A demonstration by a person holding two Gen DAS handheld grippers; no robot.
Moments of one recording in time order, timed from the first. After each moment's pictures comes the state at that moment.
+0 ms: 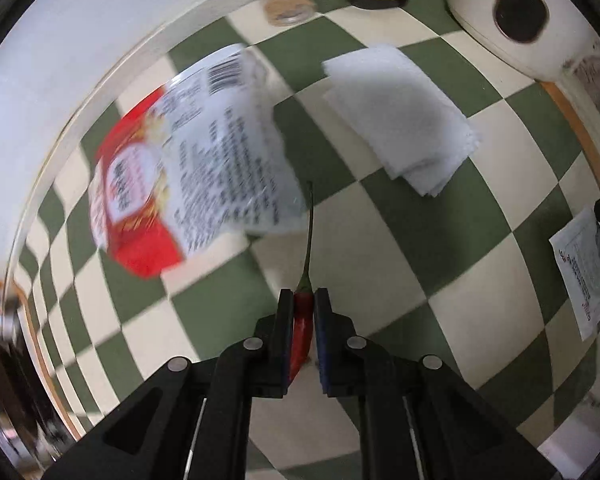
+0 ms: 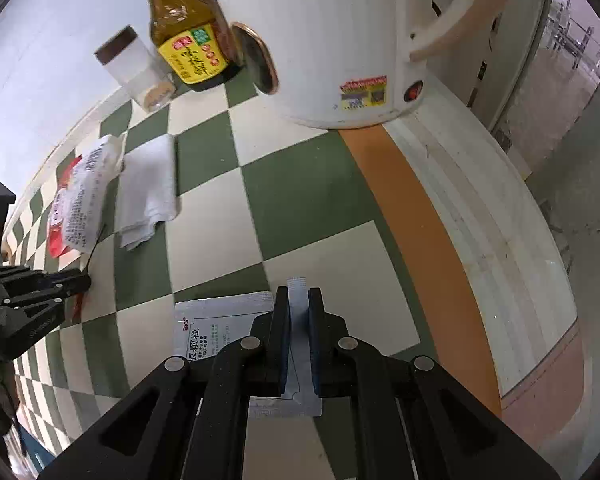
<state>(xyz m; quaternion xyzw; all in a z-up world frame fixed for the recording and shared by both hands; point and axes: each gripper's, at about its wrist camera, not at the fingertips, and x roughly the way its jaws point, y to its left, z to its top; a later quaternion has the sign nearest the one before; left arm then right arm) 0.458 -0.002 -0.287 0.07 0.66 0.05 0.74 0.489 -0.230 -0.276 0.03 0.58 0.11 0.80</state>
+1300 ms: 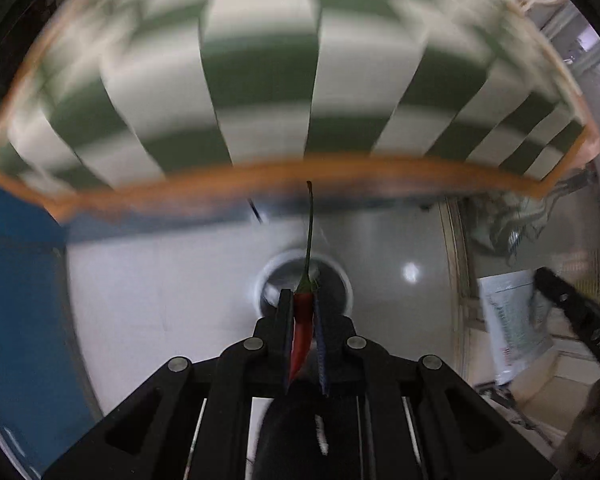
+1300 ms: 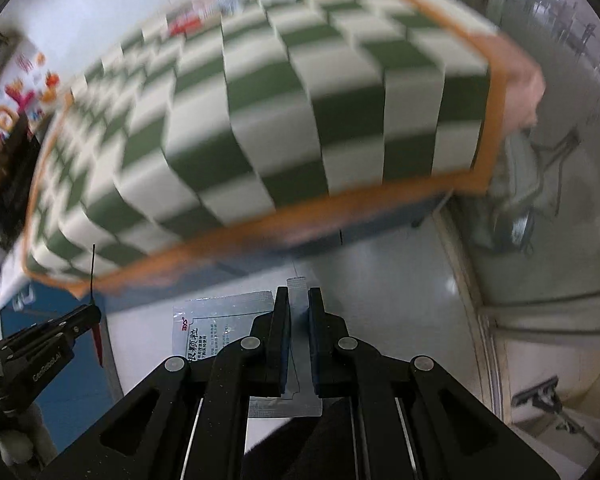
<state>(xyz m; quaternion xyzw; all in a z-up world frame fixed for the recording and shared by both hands) 0.010 0.012 -0.360 -0.17 0.66 0.12 0.73 0.043 -0.218 -0.299 0.00 0.63 0.13 0.77</state>
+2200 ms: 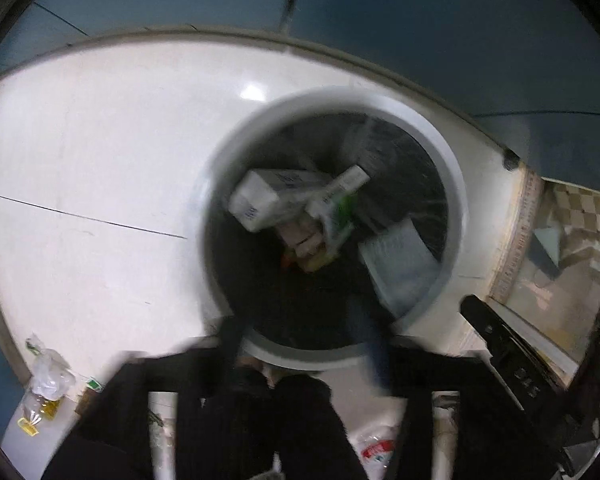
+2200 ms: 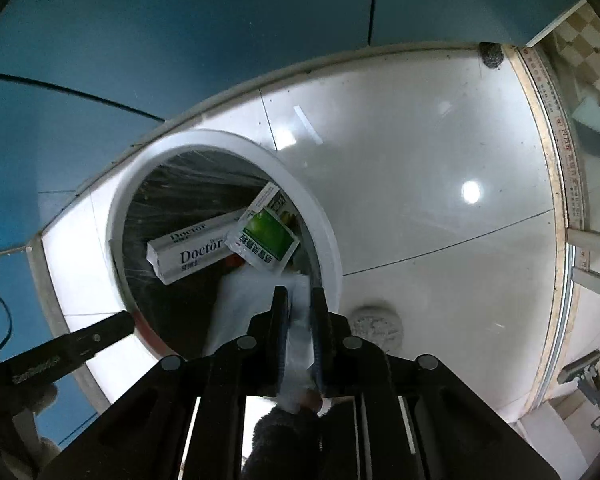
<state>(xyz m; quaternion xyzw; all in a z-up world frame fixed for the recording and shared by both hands) -0.051 0.031 -0.769 -0.33 0.73 0.16 0.58 -0.010 -0.187 -0.785 -0.04 0.76 0.13 0.63</state>
